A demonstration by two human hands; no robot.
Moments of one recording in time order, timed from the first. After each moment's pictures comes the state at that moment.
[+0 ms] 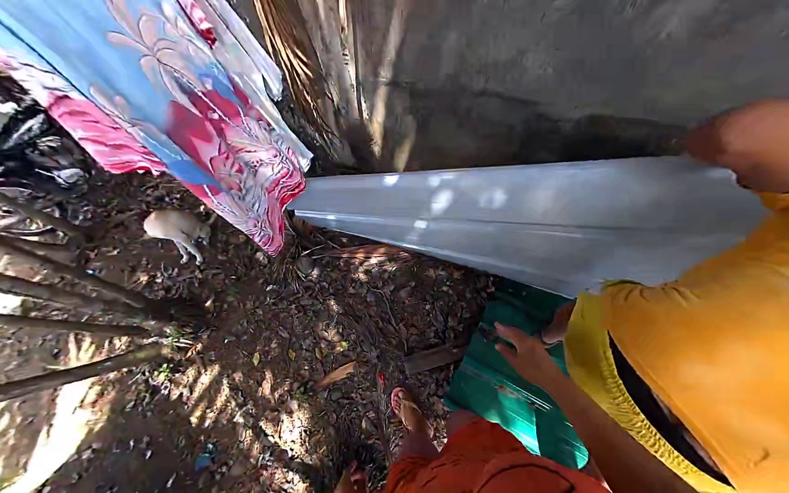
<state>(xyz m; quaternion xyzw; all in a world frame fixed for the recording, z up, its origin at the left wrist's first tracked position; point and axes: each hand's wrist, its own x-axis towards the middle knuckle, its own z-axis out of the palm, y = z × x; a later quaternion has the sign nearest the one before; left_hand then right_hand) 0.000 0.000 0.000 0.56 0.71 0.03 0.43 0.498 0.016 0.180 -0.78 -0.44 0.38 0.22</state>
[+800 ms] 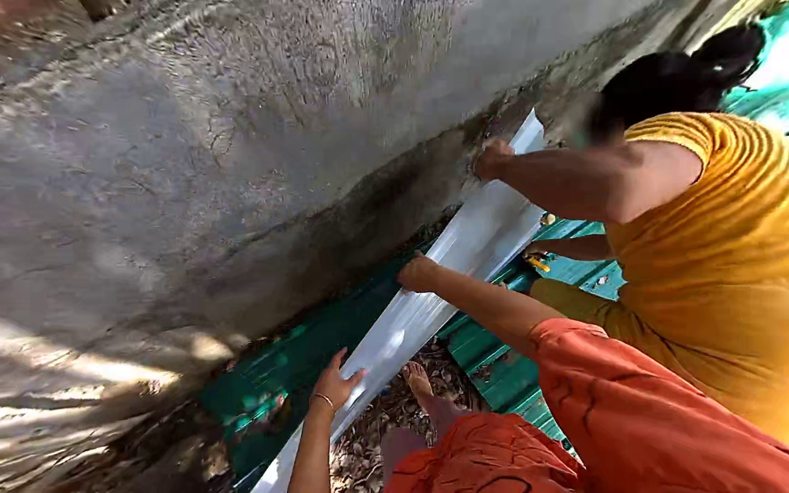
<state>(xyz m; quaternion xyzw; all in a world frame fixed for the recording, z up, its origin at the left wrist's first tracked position) 0.768 0.660 0.103 0.89 0.14 -0.29 0.32 0.969 0.398 0.137 -0.89 -0.33 0.32 0.01</state>
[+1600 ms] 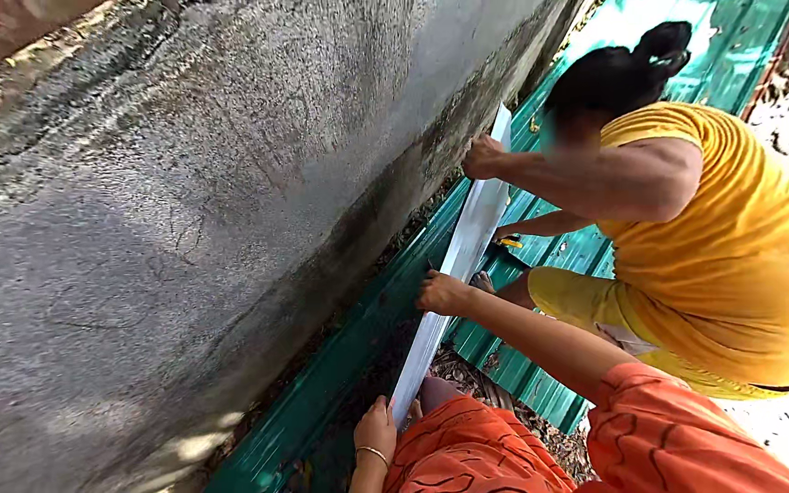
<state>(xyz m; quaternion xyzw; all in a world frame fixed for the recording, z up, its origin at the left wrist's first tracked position) 0.849 0.676 0.138 0.89 0.00 -0.41 0.18 1.010 0.409 0.174 -0.89 -0.32 0.32 0.04</state>
